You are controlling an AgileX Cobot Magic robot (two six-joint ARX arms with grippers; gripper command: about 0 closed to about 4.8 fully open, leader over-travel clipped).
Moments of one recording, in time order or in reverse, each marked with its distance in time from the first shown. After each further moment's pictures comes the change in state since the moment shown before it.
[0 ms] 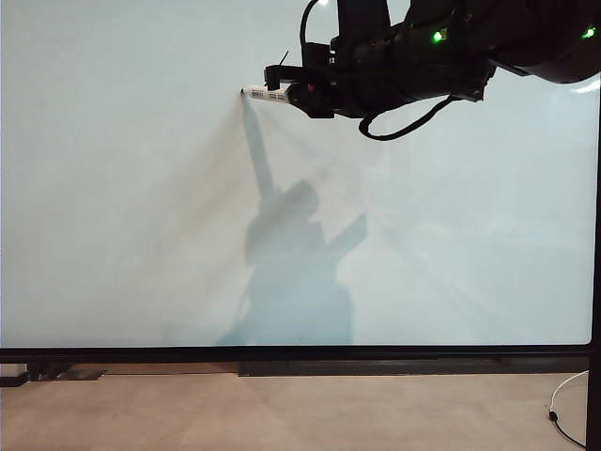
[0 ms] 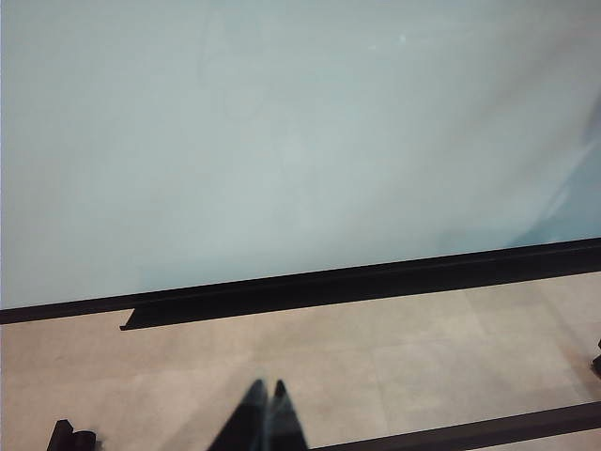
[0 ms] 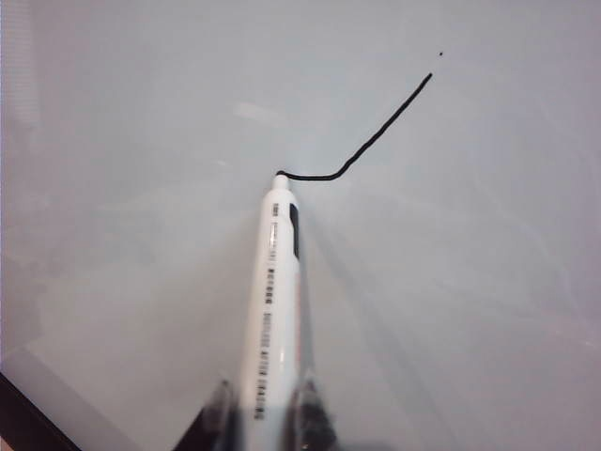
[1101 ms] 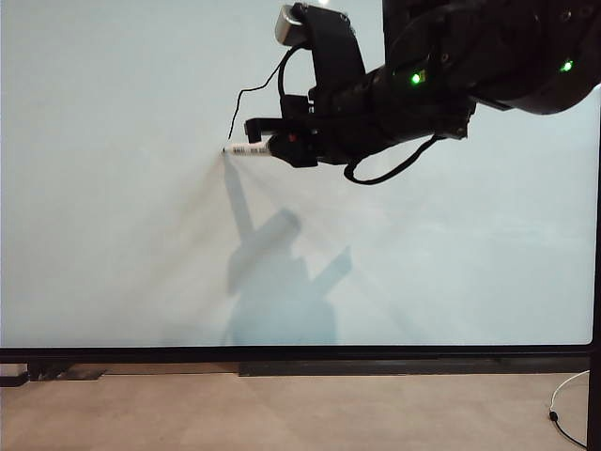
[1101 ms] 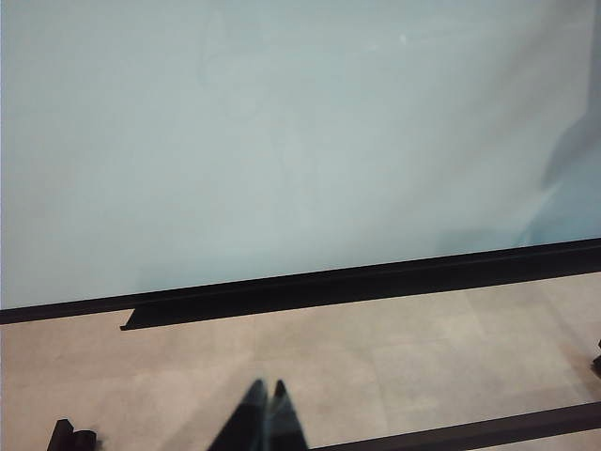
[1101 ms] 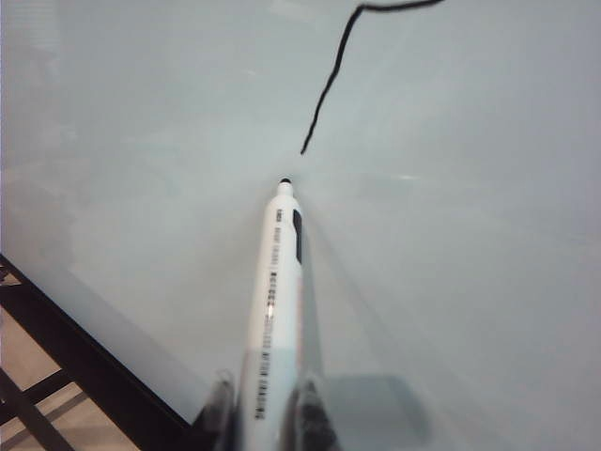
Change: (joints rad) left arm 0.000 0.000 0.000 0.000 0.000 0.000; right arm 0.040 0.083 0.005 -0.060 -0.009 0.007
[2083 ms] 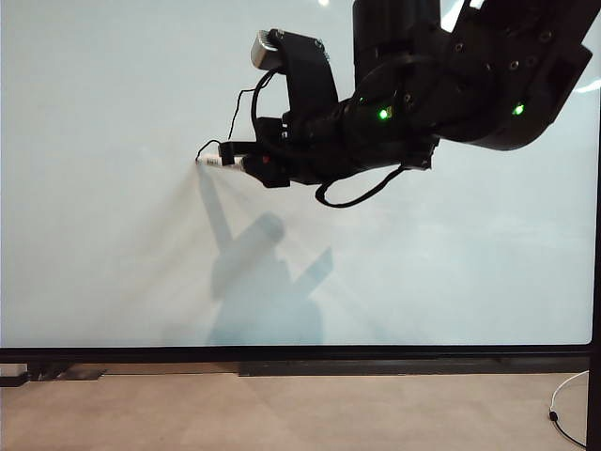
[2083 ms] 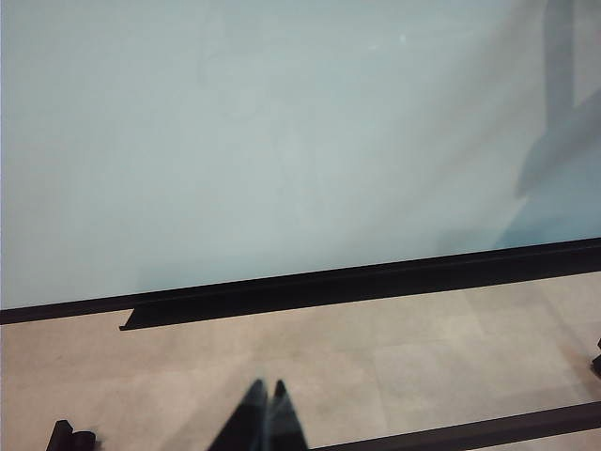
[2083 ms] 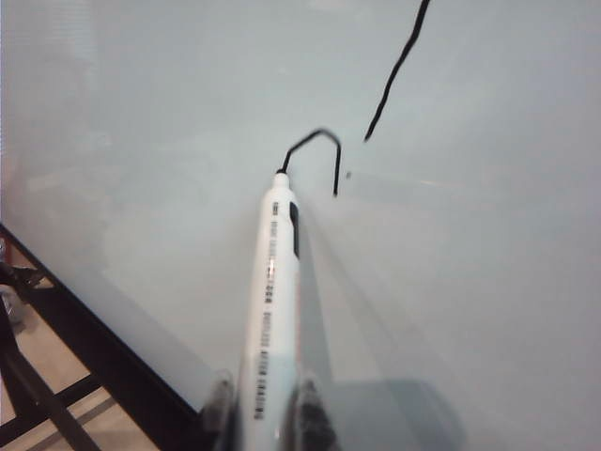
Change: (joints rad) left arm 0.000 0.000 0.000 0.000 0.000 0.000; right arm 0.011 0.125 0.074 0.057 -0.034 0.019
